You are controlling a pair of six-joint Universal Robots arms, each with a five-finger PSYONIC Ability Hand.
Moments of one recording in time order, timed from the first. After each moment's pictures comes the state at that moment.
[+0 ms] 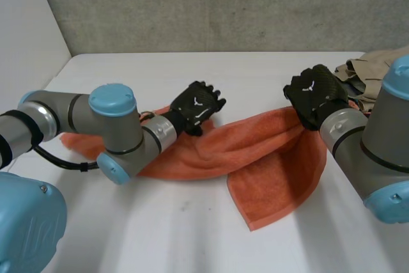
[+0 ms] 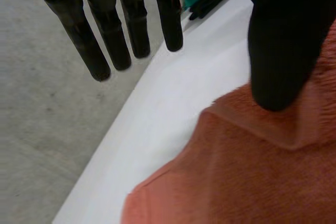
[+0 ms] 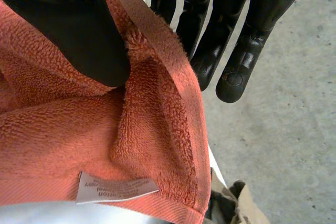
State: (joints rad) left arm 4.21 -2.53 -0.96 3.38 -1.10 3.77; right arm 1.99 -1.24 1.52 -0.10 1.55 2.33; left_hand 0.54 0.58 0.59 0.58 0.41; right_hand 0.96 1.17 1.18 1.18 0.97
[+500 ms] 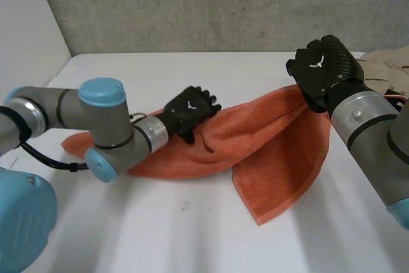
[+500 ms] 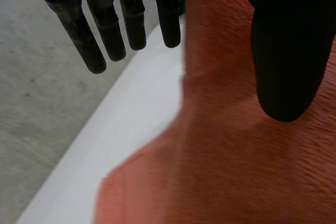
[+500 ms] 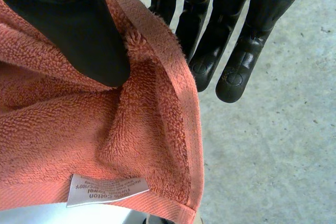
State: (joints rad) left arm 4.25 -2.52 -0.96 3.27 -1.04 3.77; right arm 2.00 -1.41 1.54 -0.10 1.53 2.33; left_hand 0.43 0.41 0.41 0.41 0.23; right_hand 0.96 1.17 1.18 1.19 0.97
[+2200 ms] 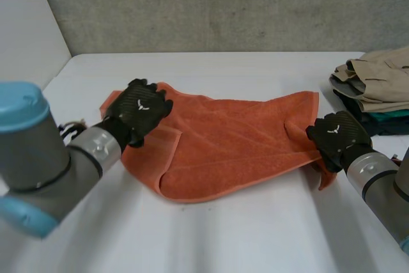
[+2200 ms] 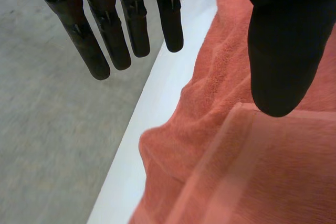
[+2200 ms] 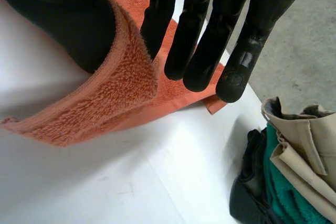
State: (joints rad) left arm 4.32 -1.91 -1.63 3.36 -1.26 3.97; right arm 1.79 -1.30 1.86 -0.23 1.40 2.42; left_hand 0.48 0.48 0.48 0.47 0.29; right_hand 1.00 1.17 1.18 1.19 0.99
